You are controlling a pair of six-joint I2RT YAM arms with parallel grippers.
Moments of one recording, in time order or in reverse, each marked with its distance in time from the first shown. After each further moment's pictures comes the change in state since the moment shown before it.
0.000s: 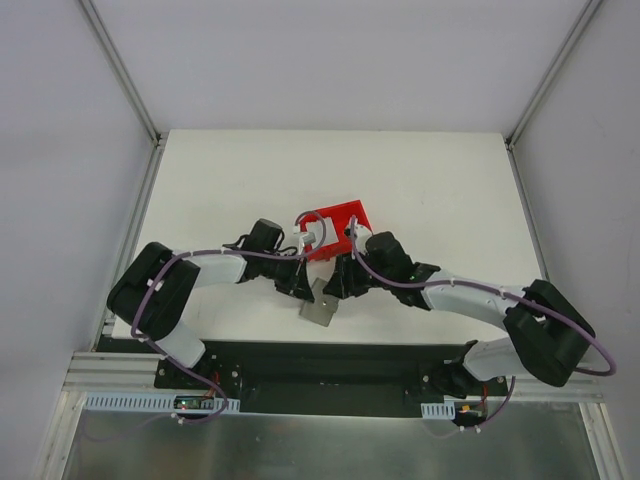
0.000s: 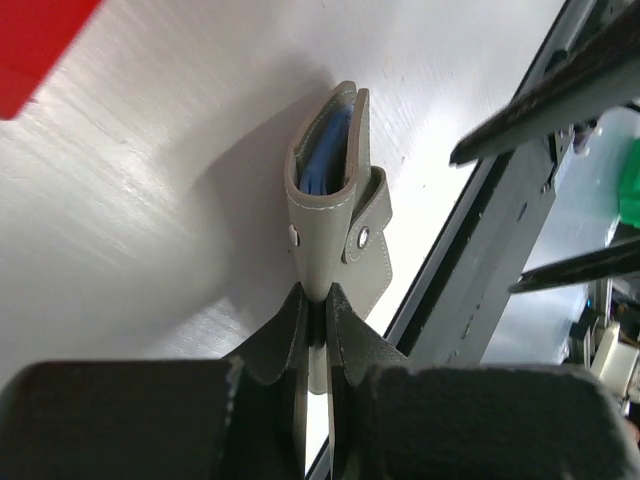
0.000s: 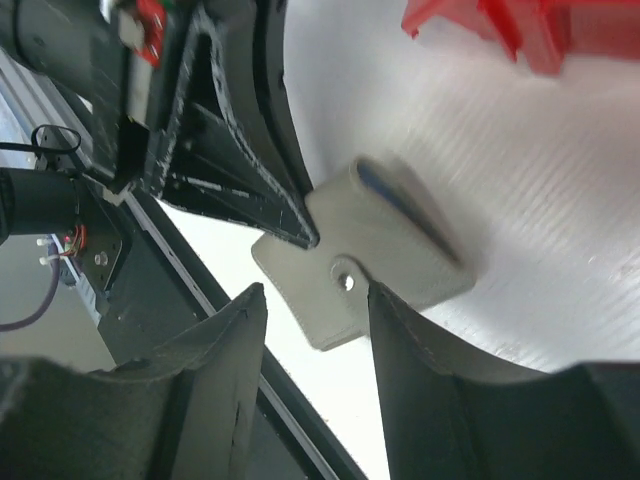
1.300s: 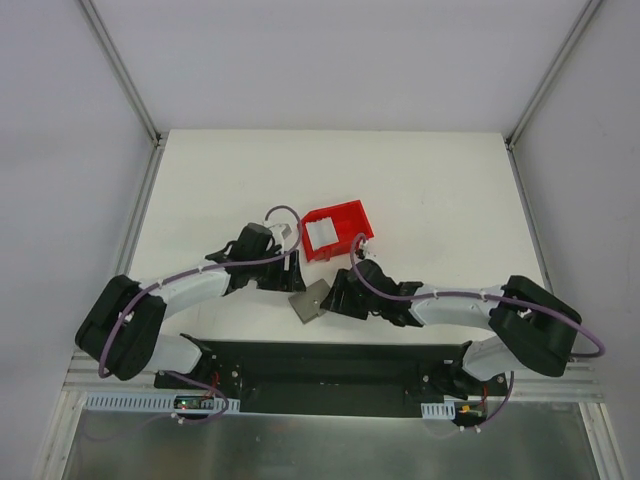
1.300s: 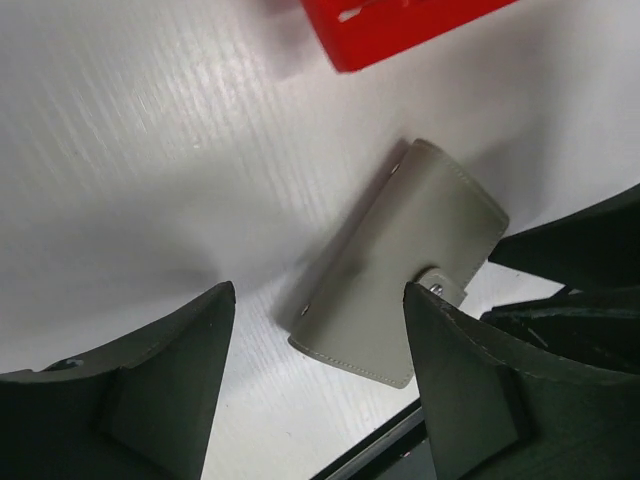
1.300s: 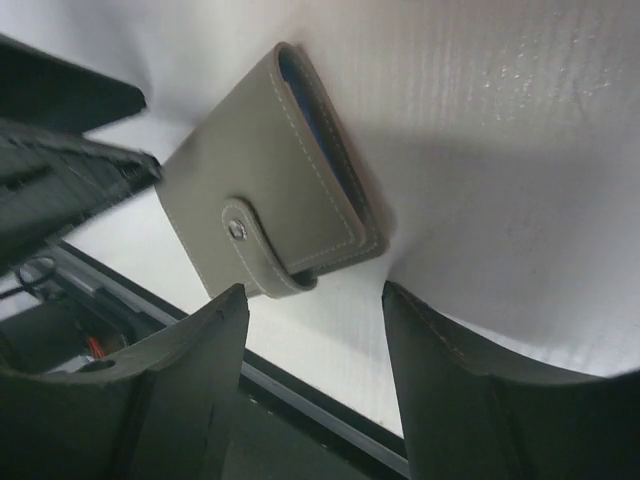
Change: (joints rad) left arm -0.021 -0.273 -0.057 -0.132 -0.478 -0.185; right arm 0.172 0.051 -0.037 -0.096 0.322 0.510
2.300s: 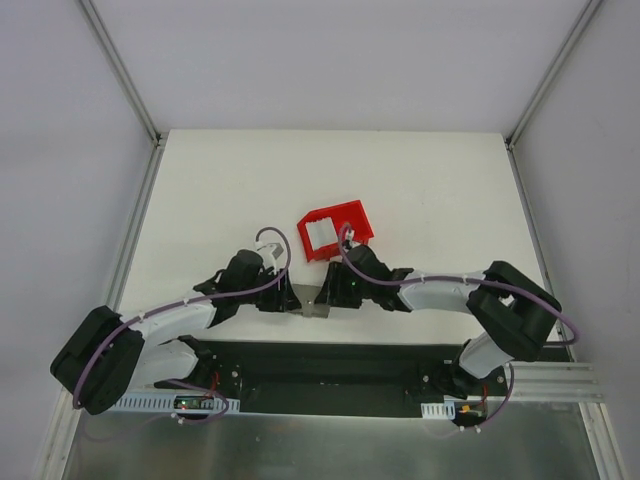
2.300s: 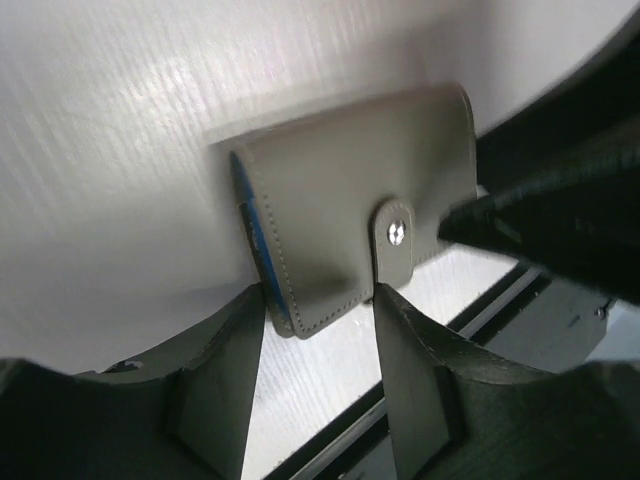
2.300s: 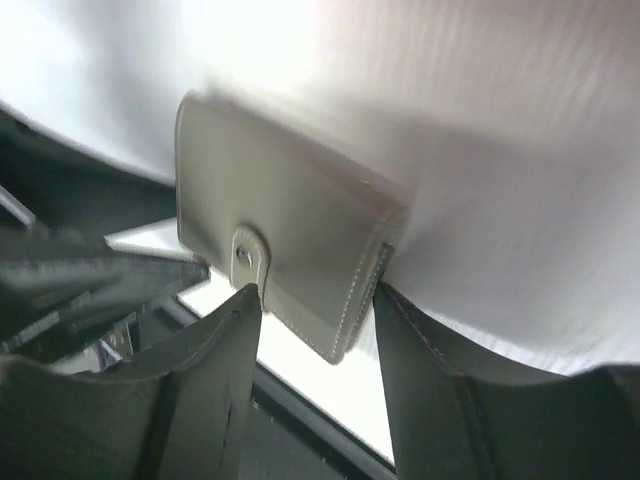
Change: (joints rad) left arm -0.065 -0.162 -0.248 0.164 0.030 -0.119; right arm -0.056 0.143 0.082 0.063 -0.174 -0.118
